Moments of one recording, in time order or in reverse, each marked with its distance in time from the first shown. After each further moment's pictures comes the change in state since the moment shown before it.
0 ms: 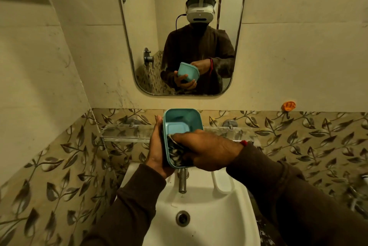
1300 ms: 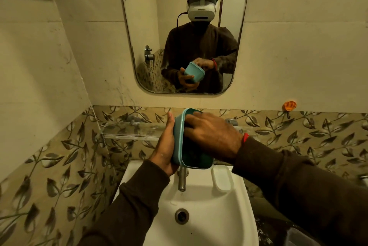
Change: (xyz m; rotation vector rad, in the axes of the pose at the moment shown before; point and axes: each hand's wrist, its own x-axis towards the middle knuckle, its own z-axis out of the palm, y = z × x) left_hand -0.004 -0.004 0.017 0.261 0.125 -0.064; right_hand -0.001 0.014 -0.008 -0.778 0.280 -0.205
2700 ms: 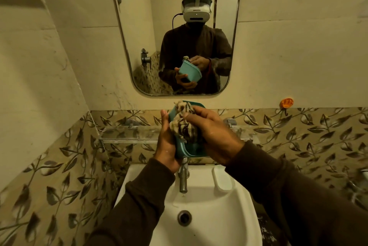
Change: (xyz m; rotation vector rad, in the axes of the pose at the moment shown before) left_hand 0.012 0.000 0.012 -0.179 0.012 0.072; right_hand 0.006 -0.010 0.004 2.121 0.344 0.764
